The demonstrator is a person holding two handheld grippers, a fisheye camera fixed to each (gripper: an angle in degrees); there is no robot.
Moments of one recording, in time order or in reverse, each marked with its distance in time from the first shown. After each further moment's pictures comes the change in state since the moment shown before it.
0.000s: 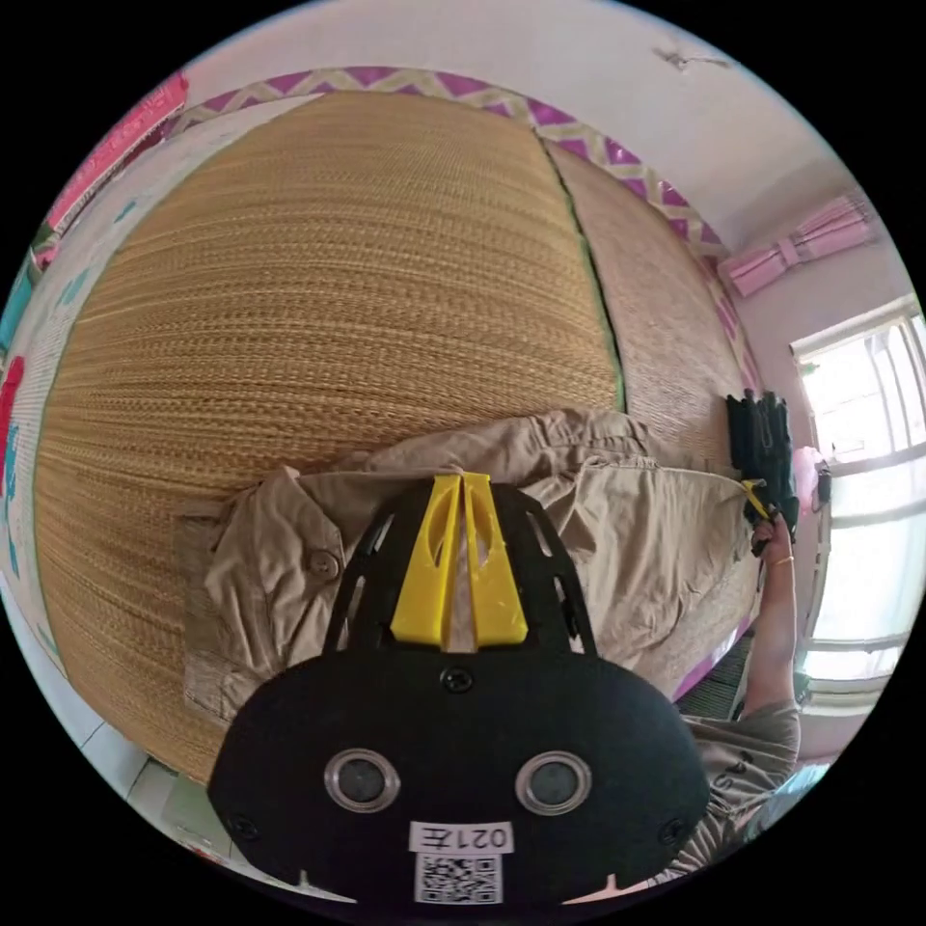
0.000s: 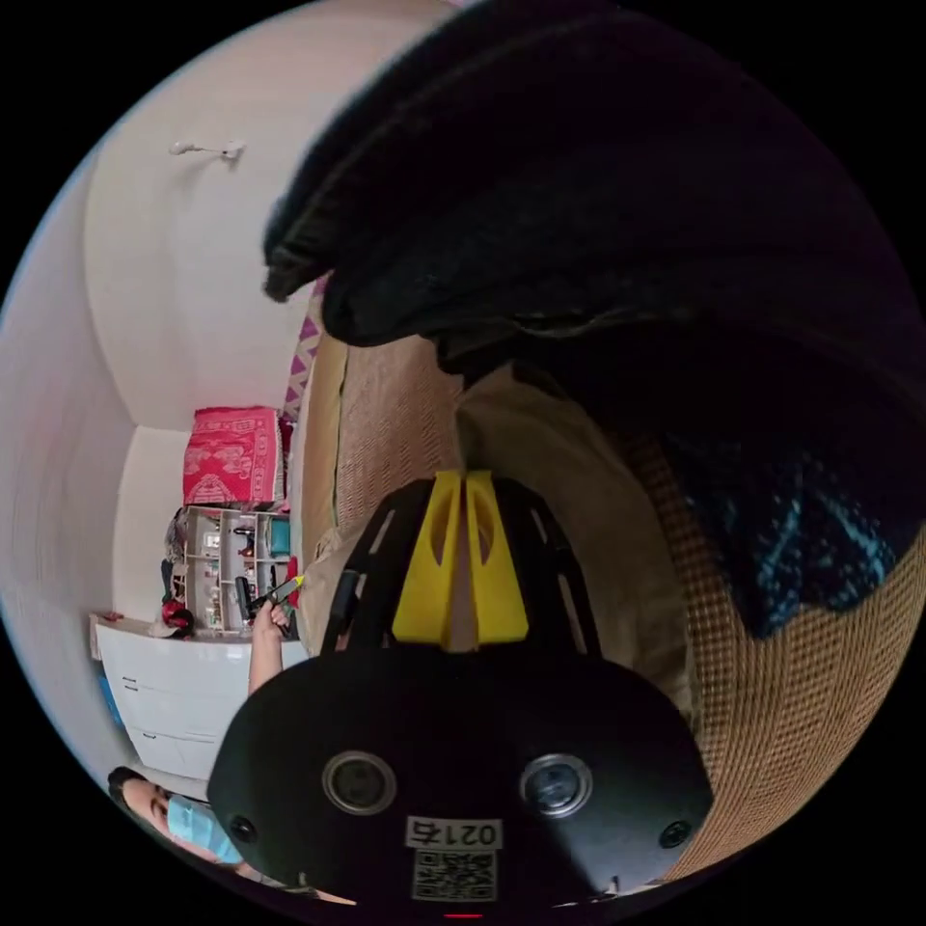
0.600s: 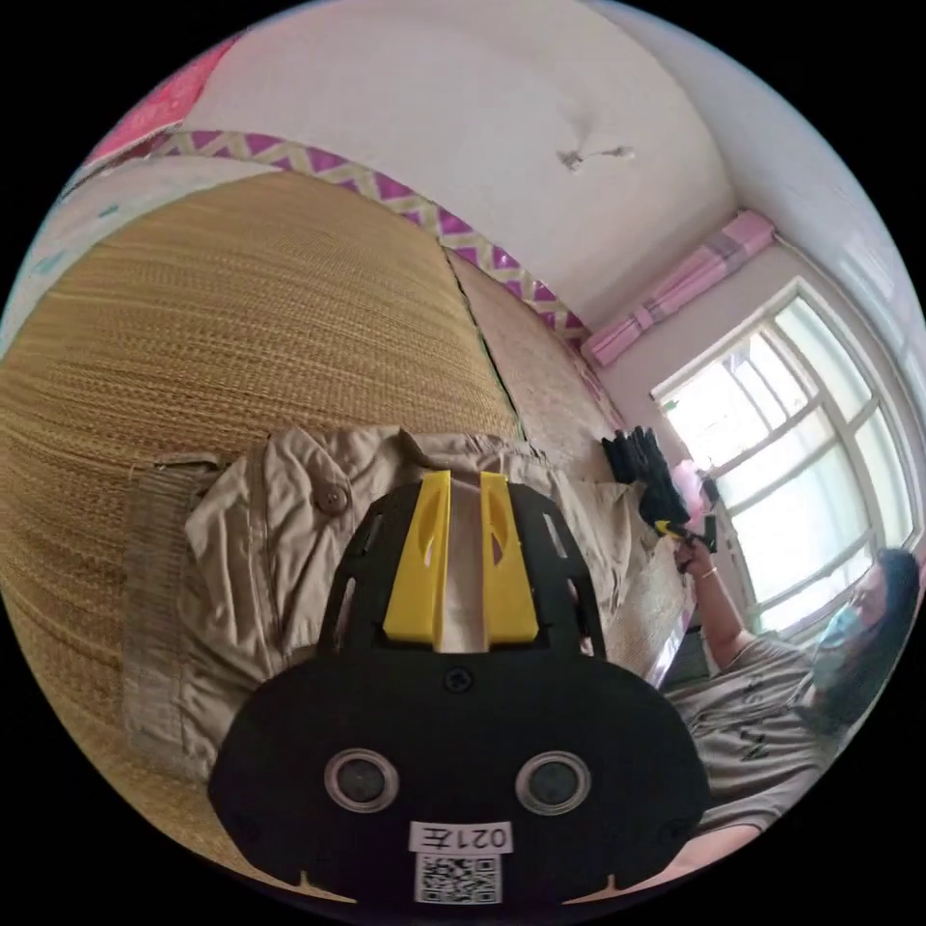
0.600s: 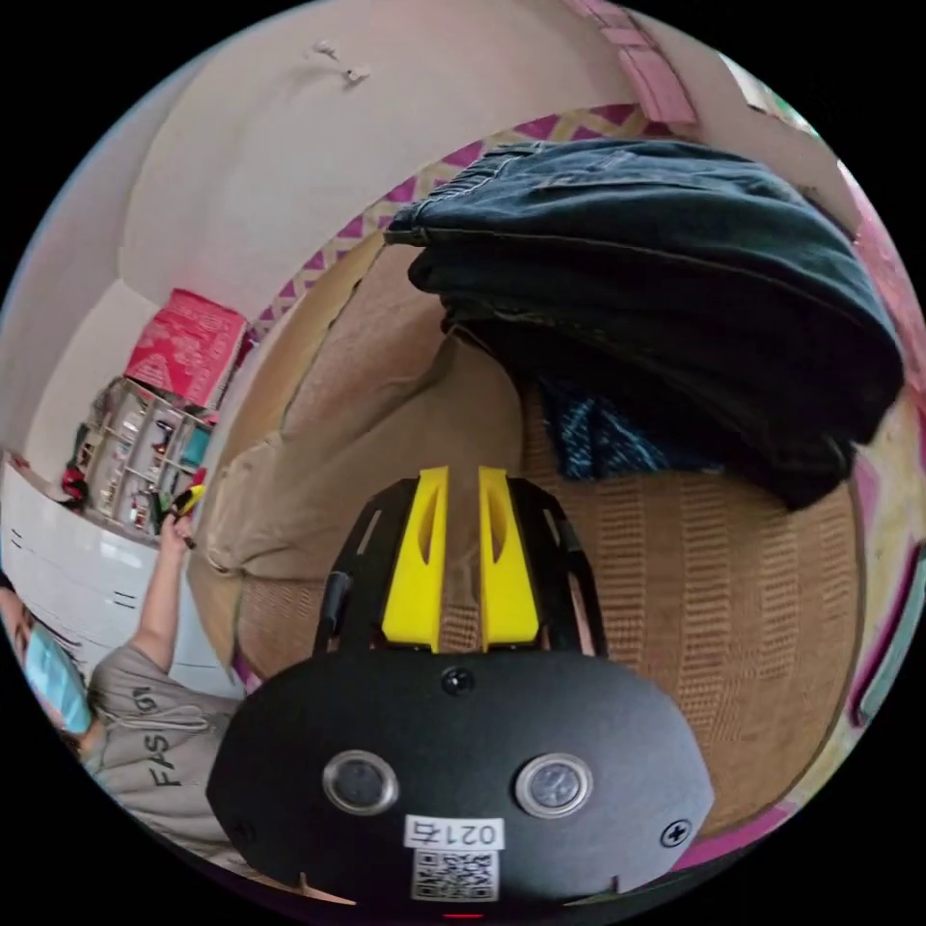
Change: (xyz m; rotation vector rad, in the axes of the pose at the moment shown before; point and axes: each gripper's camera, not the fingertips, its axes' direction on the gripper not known) left arm -0.079 0.099 0.014 0.355 0.359 0.145; right arm -0.044 0.071 -0.063 0.010 0.262 -0.357
